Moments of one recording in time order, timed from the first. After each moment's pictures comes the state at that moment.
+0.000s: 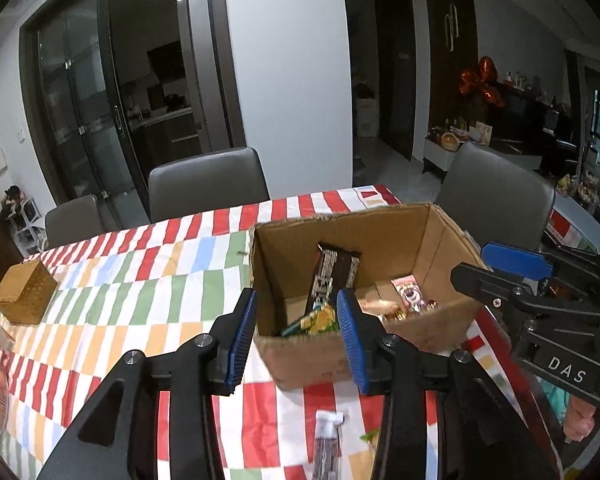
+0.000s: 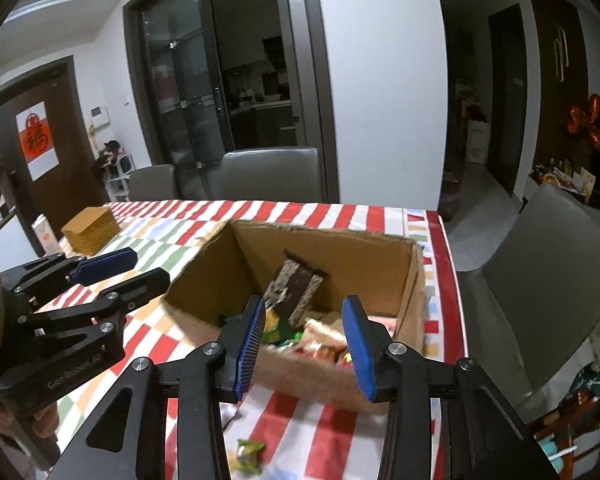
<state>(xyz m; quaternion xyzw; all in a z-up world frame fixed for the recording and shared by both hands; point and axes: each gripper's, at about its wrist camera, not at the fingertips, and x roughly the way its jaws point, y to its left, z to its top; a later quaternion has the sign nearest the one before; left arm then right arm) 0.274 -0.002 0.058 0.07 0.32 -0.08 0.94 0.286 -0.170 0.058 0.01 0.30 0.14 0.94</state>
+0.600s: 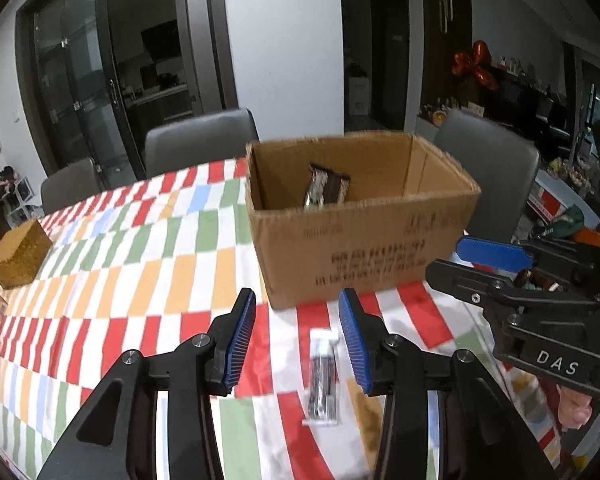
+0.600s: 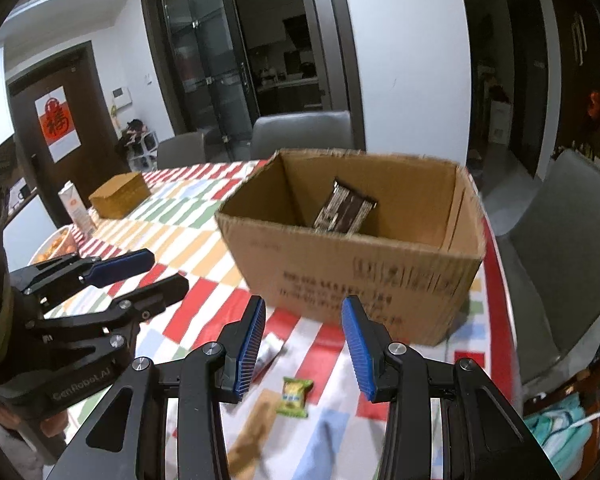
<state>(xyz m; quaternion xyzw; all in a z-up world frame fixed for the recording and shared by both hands) 0.215 0.013 0.006 0.07 0.36 -0.10 0.92 0.236 -0.143 0.013 0.01 0.34 0.18 0.92</state>
